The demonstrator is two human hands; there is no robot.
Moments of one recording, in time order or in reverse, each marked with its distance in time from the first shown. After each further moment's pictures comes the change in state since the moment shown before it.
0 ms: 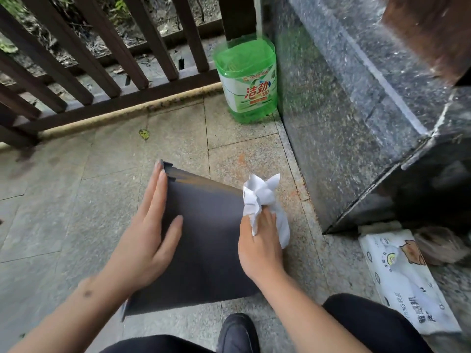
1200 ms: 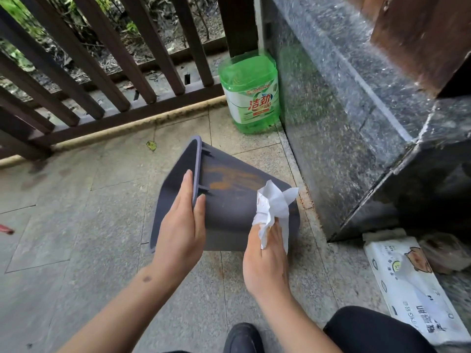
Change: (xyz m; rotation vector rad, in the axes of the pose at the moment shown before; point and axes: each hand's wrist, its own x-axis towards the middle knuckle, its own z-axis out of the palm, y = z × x) left_hand 0.030 0.032 0.038 -0.019 0.203 -0.299; right_hand -0.027 -0.030 -0.017 0.149 0.103 -0.079
